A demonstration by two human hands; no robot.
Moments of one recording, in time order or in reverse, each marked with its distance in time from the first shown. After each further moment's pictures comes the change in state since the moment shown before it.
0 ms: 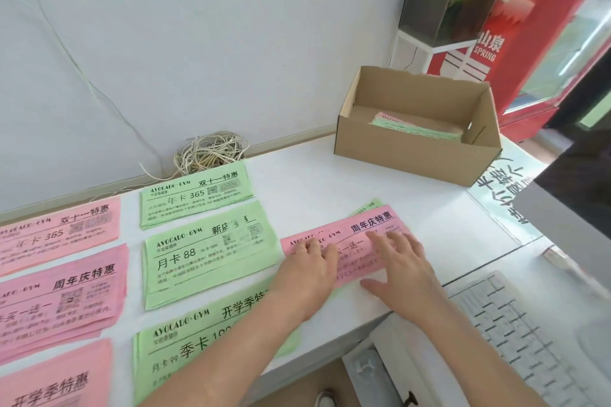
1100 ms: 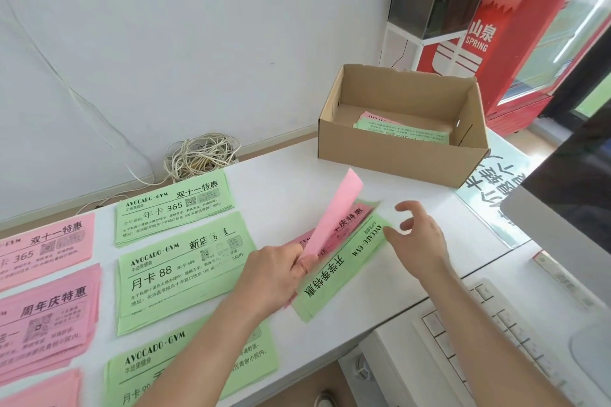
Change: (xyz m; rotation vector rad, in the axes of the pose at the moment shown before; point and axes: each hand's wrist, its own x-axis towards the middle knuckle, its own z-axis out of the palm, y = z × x) left_hand 0.013 -0.023 -0.020 -0.504 0.085 -0.180; right_hand 0.049 0.037 -0.035 0.571 0.186 0.352
